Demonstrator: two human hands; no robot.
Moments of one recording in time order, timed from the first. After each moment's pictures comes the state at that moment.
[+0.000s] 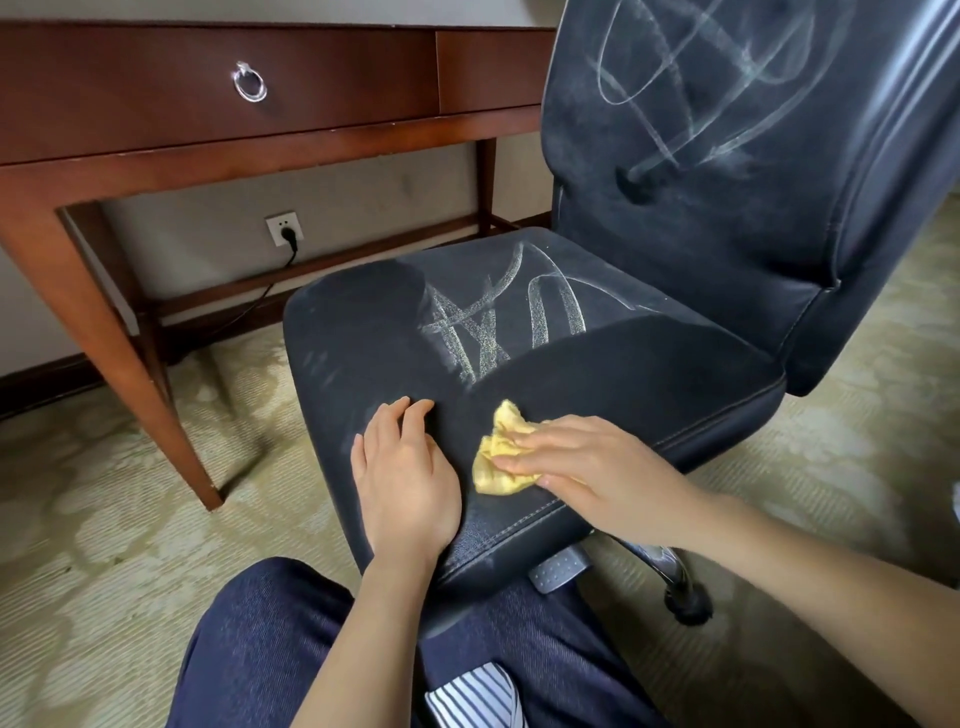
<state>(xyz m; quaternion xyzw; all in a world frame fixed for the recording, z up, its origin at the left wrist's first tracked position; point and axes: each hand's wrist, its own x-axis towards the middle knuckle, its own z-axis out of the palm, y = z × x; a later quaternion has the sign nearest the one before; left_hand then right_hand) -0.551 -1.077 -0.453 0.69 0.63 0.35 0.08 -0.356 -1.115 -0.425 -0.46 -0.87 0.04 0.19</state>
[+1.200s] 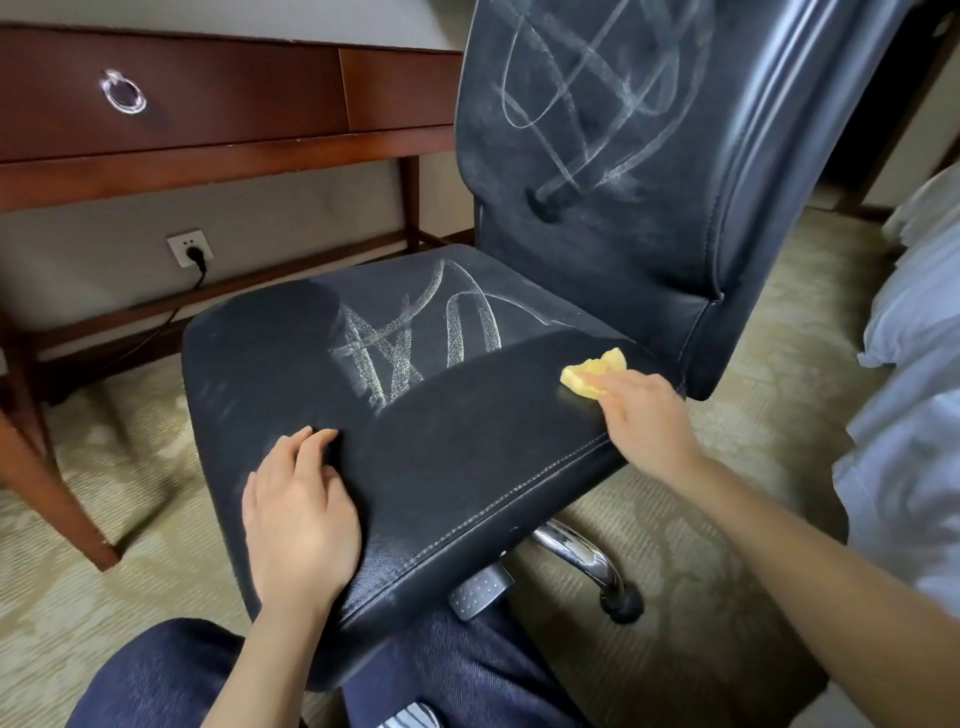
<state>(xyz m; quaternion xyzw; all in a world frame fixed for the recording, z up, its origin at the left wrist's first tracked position) -0.555 -1.075 -0.449 0.69 0.61 0.37 0.09 -0.247 -1.096 -0.432 -0.77 -0.60 -0.07 0.22</state>
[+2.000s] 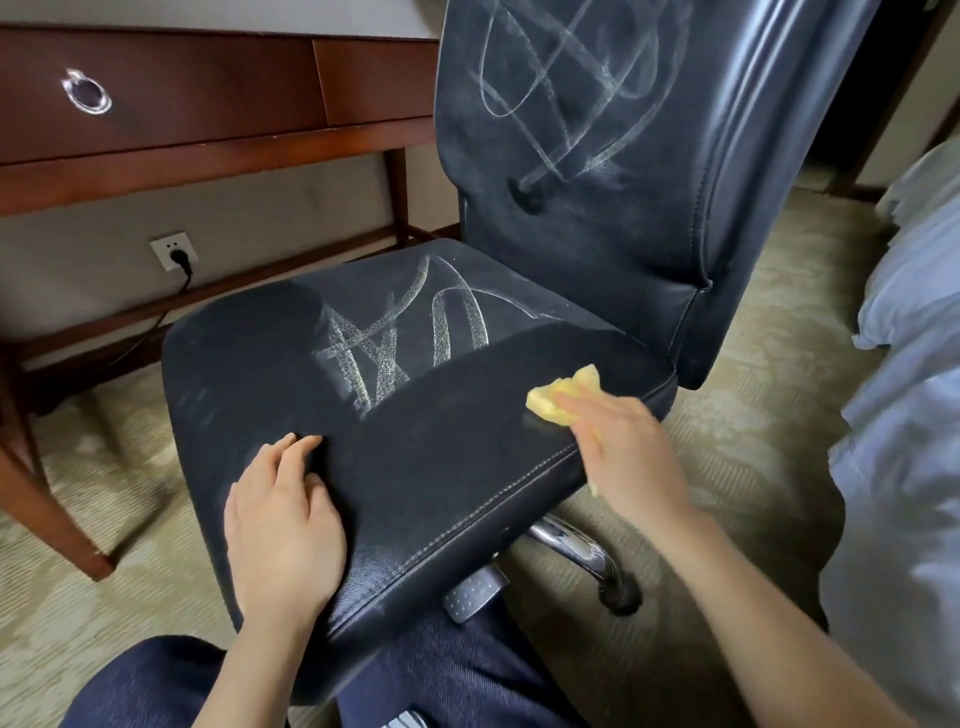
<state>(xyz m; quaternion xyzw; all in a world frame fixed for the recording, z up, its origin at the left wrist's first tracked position) -0.553 -1.074 -0.451 0.69 0.62 0.36 0.10 -0.285 -1.131 -0.437 -0.74 -0.61 -0.06 0.29</state>
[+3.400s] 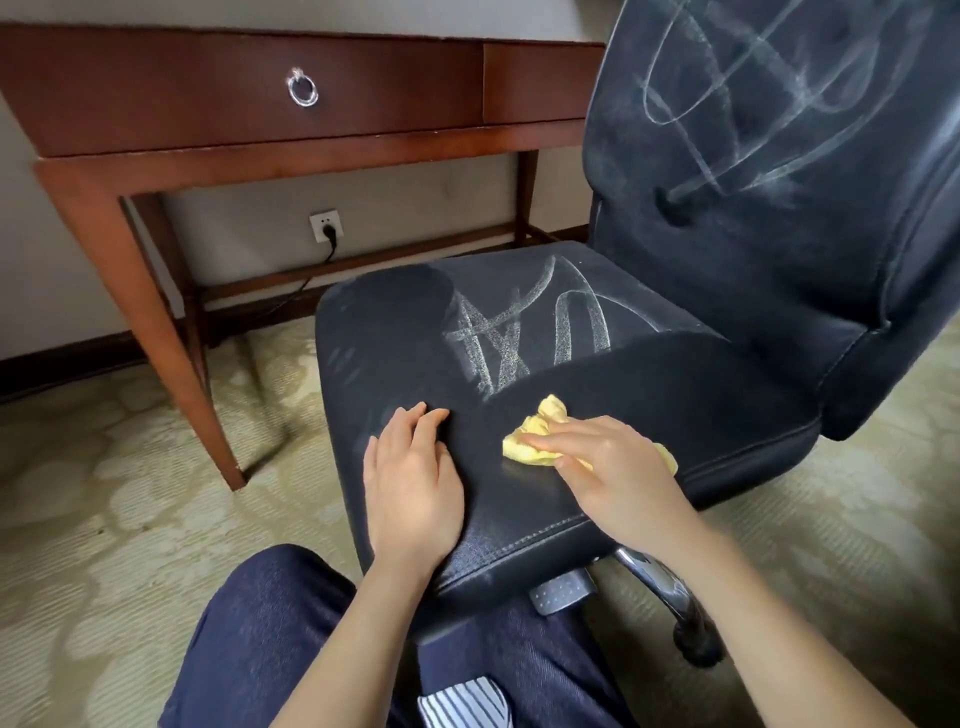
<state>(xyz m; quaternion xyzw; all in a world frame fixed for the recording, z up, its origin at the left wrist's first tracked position) -0.552 -1.078 -0.450 0.68 0.63 0.37 0.11 -0.363 -1.103 -0.425 -0.59 -0.76 0.06 0.26</state>
